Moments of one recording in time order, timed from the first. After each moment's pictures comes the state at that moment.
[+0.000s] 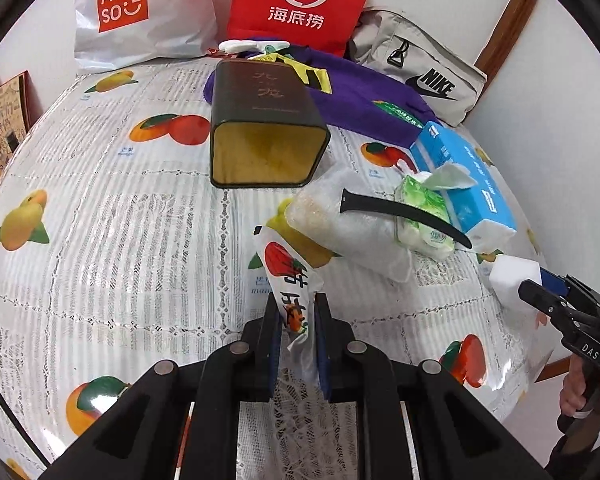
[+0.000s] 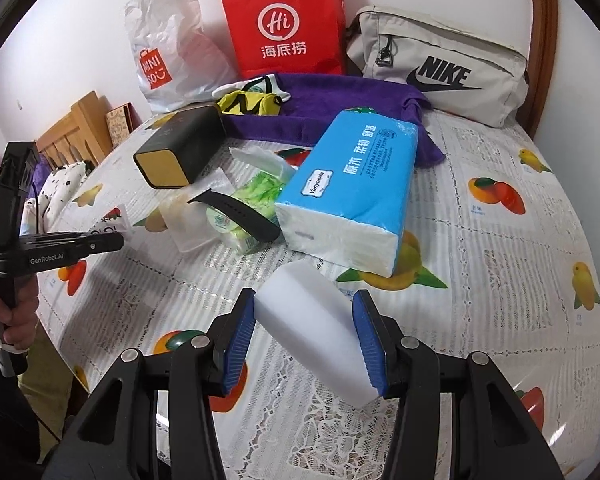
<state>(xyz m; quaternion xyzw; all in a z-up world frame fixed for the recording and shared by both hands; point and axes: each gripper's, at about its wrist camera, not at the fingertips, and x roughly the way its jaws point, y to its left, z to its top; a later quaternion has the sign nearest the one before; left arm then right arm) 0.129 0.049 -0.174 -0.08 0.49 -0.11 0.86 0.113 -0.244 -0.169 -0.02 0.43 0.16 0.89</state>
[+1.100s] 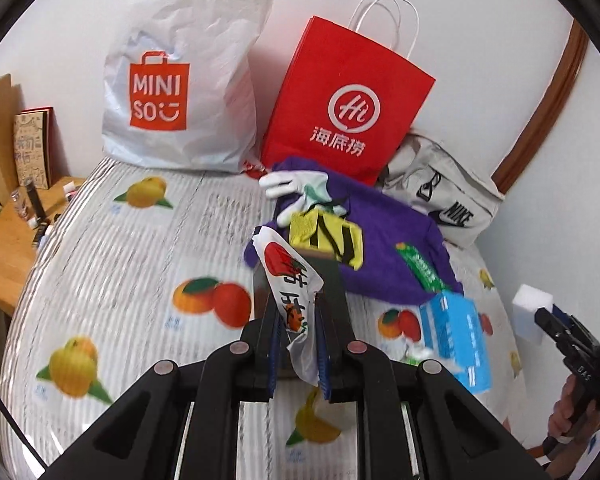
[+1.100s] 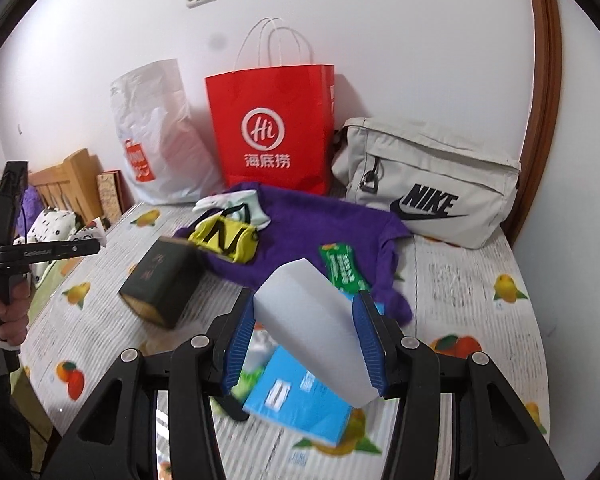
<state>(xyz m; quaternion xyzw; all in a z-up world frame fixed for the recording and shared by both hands) 0.223 0.109 -0.079 -0.15 0.40 -0.07 0.90 0.206 -0.241 -0.067 -0.04 0.33 0.15 0.93</state>
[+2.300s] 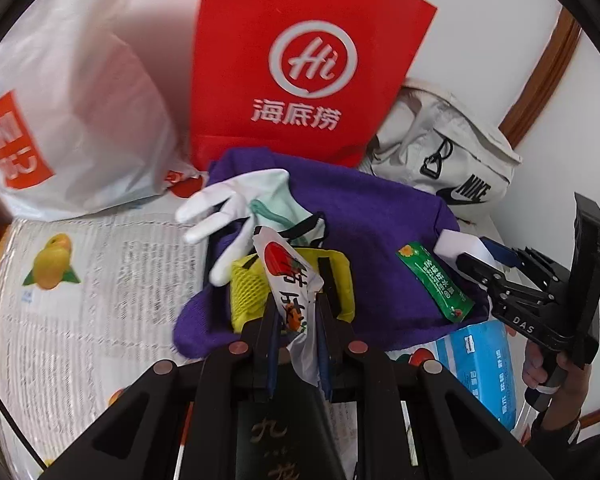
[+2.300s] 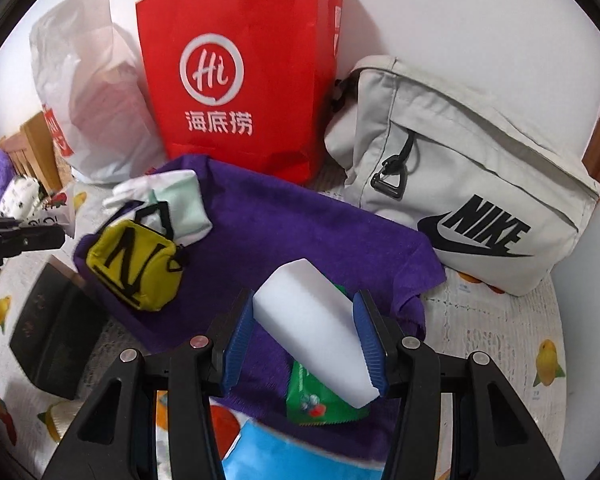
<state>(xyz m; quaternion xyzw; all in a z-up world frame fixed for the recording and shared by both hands) 0.360 0.046 -0.112 -0.08 0.47 -0.13 0.87 0.388 -0.205 -0.137 -0.10 0.40 0.14 0.90</state>
